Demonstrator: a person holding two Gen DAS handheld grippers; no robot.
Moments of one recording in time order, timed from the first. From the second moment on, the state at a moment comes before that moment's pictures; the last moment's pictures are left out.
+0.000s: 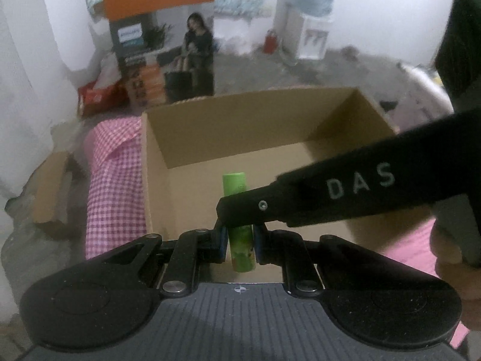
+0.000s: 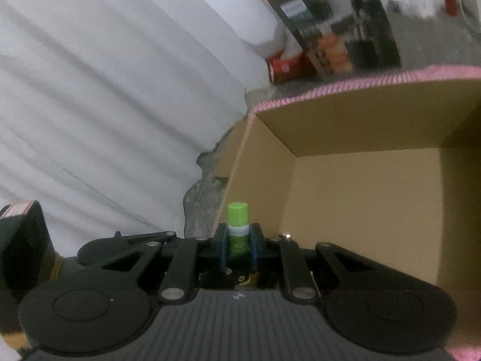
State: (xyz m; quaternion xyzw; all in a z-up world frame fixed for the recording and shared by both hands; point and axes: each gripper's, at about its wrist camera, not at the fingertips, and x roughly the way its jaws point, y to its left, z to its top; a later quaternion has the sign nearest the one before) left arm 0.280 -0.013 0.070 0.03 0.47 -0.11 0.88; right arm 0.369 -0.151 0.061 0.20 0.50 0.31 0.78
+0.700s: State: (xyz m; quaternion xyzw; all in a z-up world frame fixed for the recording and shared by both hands) left arm 0.293 -0.012 0.074 0.05 0.47 -0.07 0.88; right arm 0.423 -0.139 0.018 0.22 0.55 0.27 0.76
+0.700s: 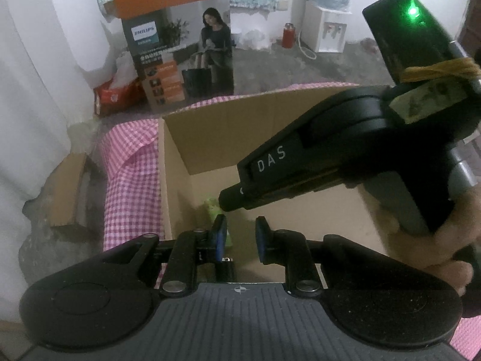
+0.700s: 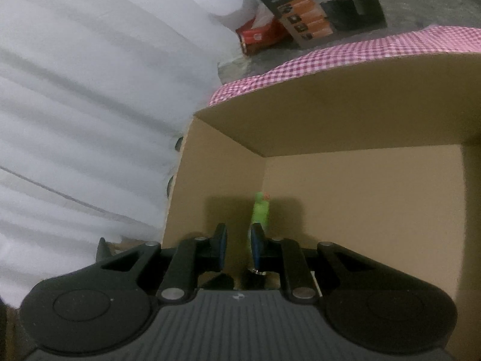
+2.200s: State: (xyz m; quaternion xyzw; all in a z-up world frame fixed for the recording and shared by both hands) left arm 0.019 -0.056 0.046 0.03 0.35 -0.27 0.90; right arm -0.004 -0.330 0.064 0.25 0.34 0.20 0.88
